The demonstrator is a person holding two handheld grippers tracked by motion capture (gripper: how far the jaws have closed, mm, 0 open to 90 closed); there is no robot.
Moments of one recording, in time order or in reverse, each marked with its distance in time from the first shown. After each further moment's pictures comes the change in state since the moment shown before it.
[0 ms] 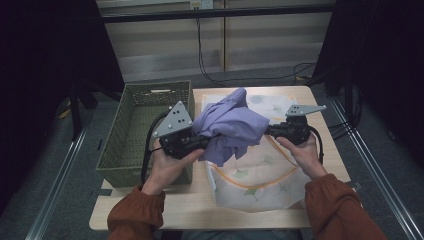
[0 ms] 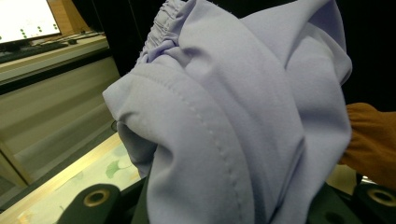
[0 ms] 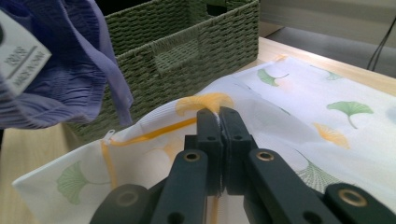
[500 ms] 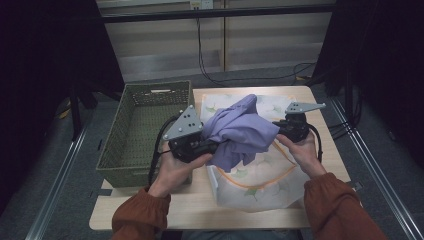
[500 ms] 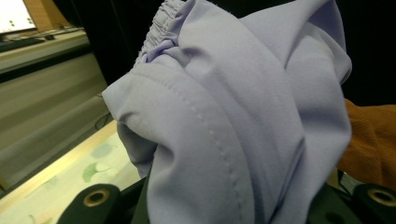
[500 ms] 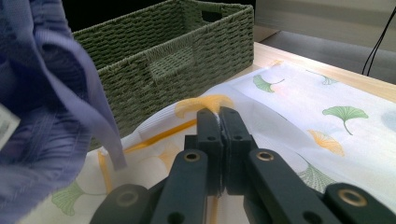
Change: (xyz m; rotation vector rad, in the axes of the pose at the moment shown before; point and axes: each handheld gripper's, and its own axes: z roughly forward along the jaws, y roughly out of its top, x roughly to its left) left arm -0.014 -0.003 0.018 0.030 -0.064 0.011; right arm -0.004 0.003 0.004 -0.018 -0.010 0.013
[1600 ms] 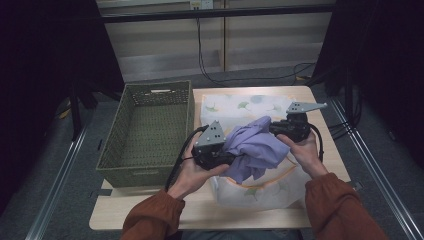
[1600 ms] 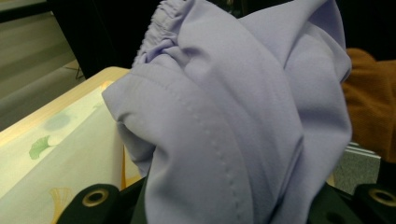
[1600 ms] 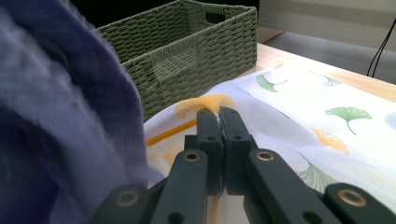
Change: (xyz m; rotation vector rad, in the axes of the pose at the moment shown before) left arm -0.002 -0.046 0.054 0.121 -0.082 -0.030; right arm 0.000 0.001 -0.003 -0.003 0.021 0.001
